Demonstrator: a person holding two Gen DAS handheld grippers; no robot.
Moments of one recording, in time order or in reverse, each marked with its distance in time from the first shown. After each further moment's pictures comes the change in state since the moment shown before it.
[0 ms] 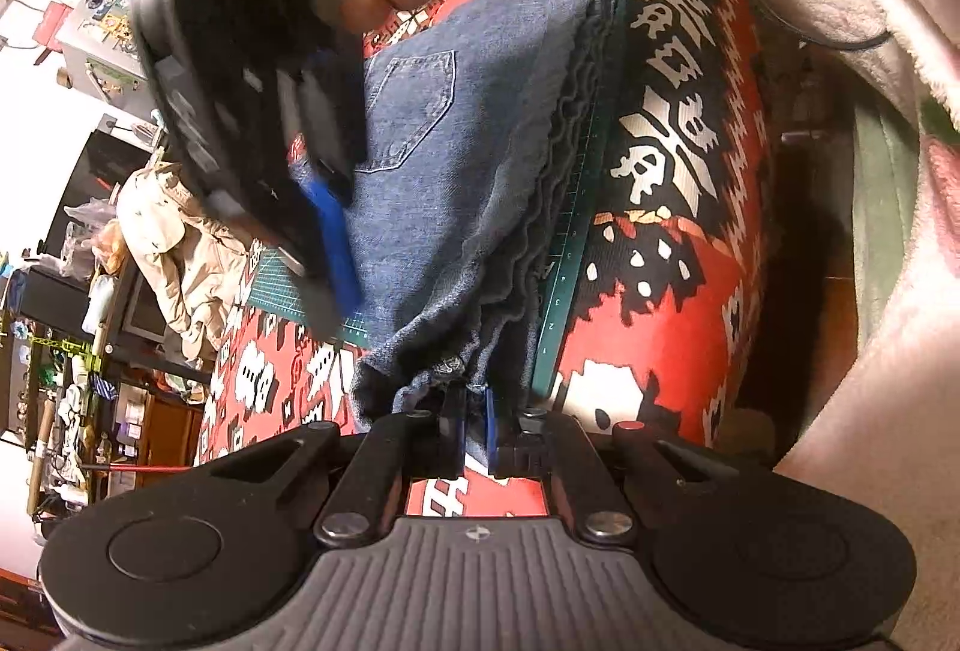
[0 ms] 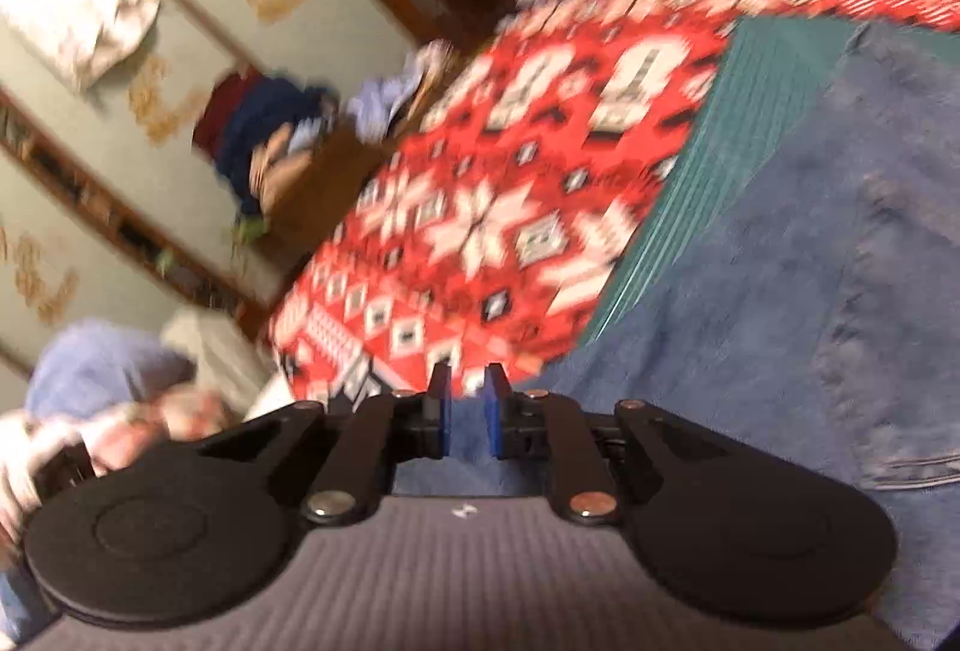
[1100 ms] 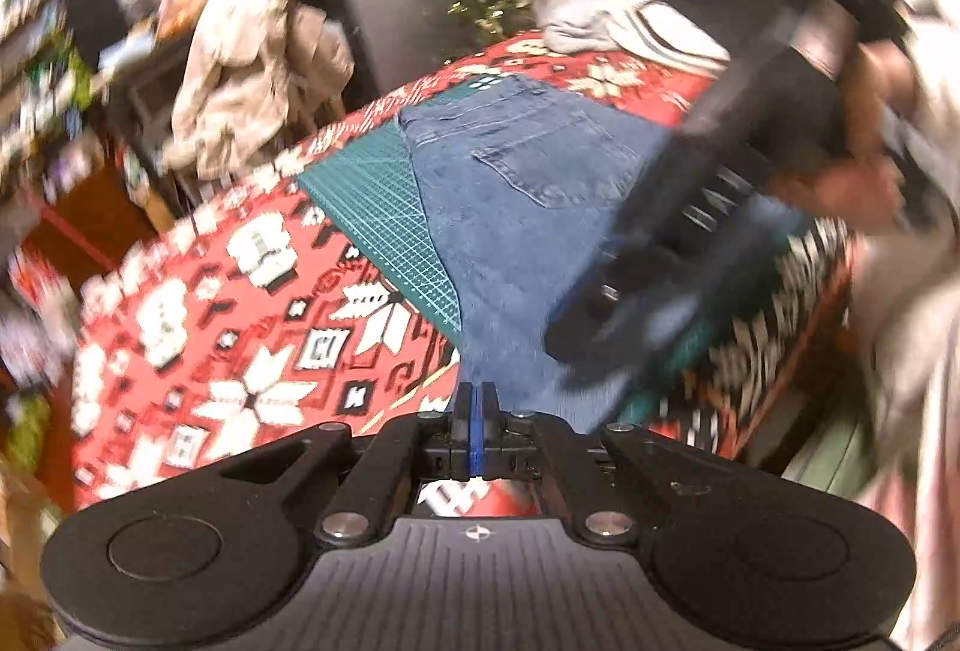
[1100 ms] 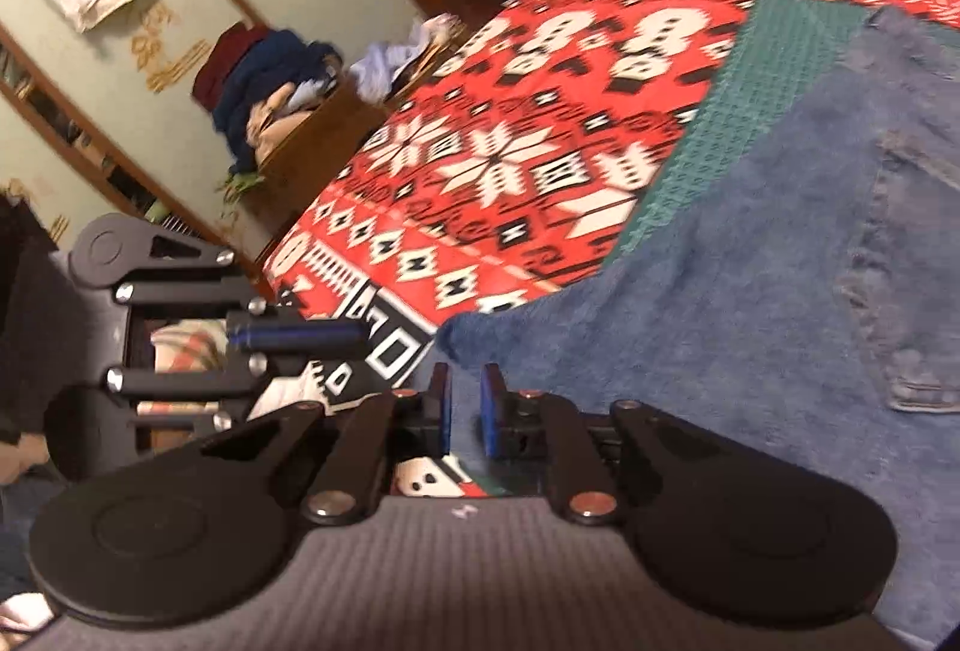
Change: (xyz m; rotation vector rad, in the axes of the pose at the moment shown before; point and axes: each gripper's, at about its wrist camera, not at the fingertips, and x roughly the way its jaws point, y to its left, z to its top) left arm -0.006 0.105 -0.021 -0.737 -0.034 -0.207; right arm -0.027 0.018 -0.046 -0.011 -0.029 -0.075
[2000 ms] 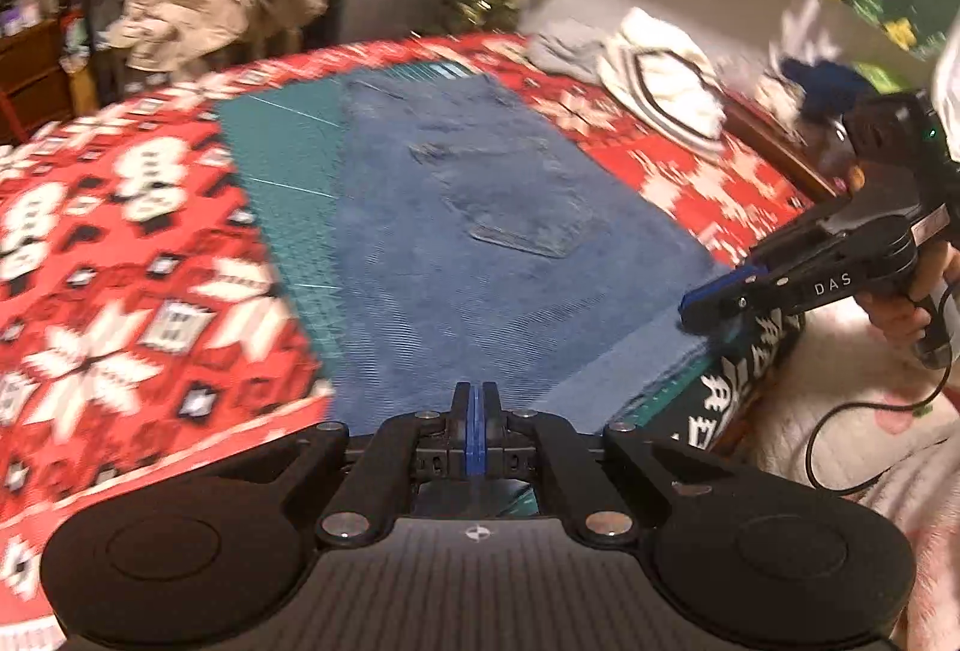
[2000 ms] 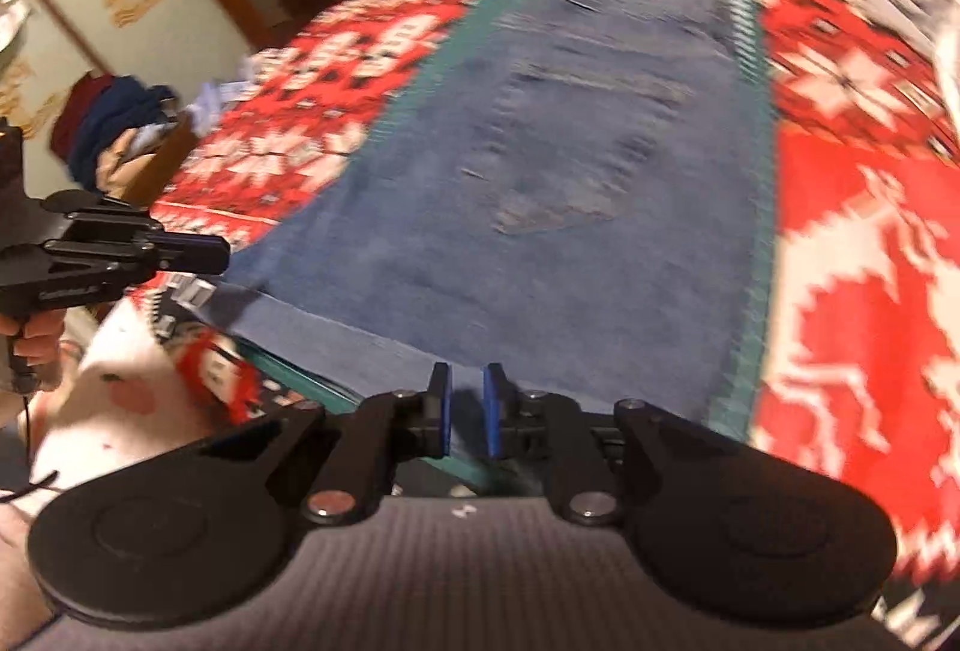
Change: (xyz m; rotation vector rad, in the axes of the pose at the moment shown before) left arm 0.047 -0.004 0.024 -0.225 0.048 -0.247; right arm -0.112 -0.073 -0.096 0.163 -0.045 -0.329
